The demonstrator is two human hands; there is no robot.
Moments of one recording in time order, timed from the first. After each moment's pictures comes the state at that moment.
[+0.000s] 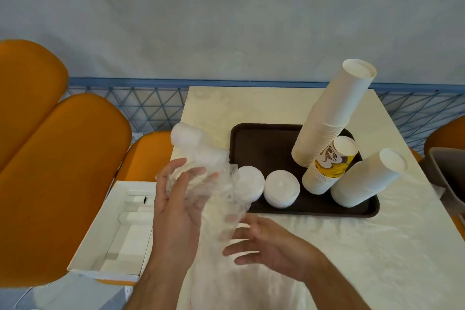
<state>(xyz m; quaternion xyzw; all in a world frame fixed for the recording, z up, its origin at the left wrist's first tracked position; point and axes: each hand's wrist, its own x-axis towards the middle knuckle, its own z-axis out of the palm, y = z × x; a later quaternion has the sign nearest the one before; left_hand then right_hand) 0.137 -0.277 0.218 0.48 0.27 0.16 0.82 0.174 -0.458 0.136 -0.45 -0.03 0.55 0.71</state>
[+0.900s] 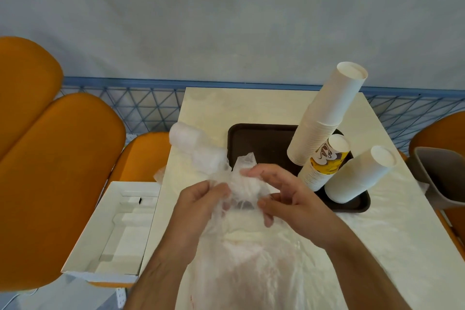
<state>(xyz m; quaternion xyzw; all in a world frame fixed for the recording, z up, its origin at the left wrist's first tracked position) 0.130 -0.276 0.216 0.66 0.27 -0.05 0.70 0.188 -0.466 0.217 -0.69 -0.21 0.27 0.64</state>
